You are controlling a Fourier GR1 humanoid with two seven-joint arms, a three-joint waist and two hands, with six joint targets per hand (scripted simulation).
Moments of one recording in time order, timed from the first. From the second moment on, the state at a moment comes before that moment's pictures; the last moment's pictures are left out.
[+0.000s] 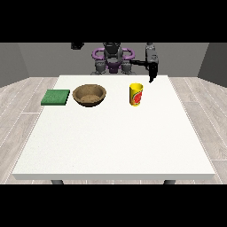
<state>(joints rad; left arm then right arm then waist) -0.39 0.17 0.22 -1.34 0.12 -0.04 -0.32 -0.47 -0.11 0.21 -1.92 -0.03 -0.22 0.29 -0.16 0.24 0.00</state>
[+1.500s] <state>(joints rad) -0.57 0.25 0.33 -0.60 0.07 0.02 -0.87 -0.35 -0.26 -0.07 -2.18 -0.28 0.01 0.35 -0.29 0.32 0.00</state>
